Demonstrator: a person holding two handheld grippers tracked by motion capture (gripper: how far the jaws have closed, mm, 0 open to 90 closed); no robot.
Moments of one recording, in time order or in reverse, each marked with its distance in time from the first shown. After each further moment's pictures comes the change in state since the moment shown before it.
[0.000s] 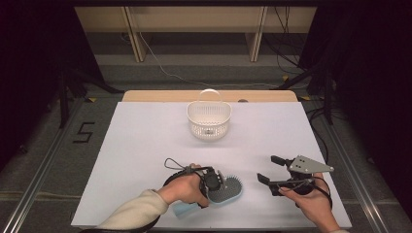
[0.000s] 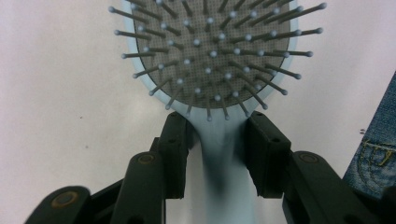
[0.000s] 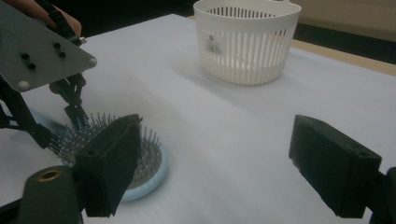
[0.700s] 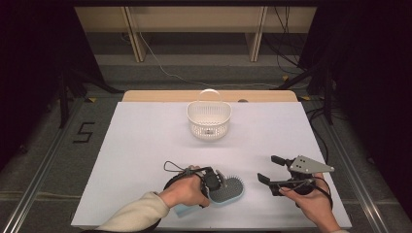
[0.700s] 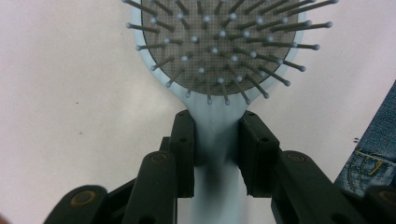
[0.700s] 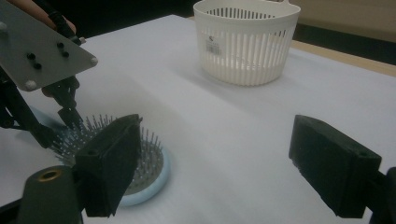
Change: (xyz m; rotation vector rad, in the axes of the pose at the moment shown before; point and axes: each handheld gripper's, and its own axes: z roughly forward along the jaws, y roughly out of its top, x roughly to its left) left arm -0.003 0.000 0.000 0.004 0.008 -0.087; right arm 0.000 0.000 -0.001 -0.003 -0.001 0.002
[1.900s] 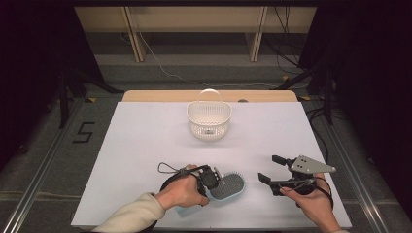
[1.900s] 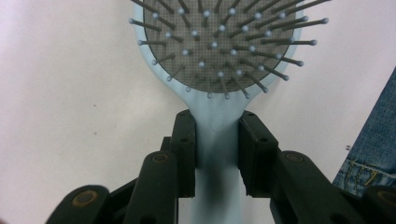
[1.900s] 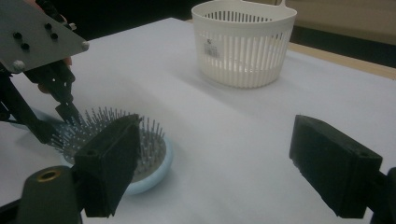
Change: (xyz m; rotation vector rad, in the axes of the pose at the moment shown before) left arm 0.001 -0.007 -0.011 -0.083 0.007 -0.024; right arm 0.000 0.001 -0.002 -0.007 -0.004 0.003
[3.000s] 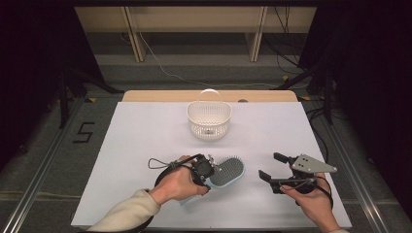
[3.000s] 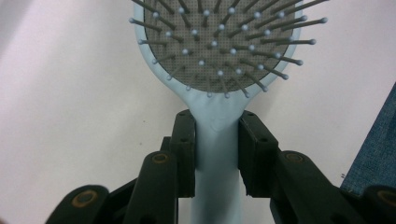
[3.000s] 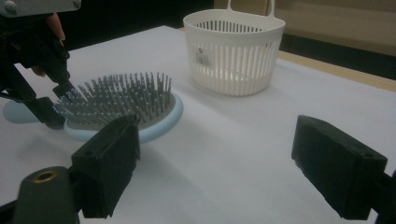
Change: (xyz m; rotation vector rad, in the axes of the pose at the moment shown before) left arm 0.015 -0.002 -0.024 -0.164 0.028 -0.104; right arm -0.002 0.002 0.000 -0.031 -0.031 -0.004
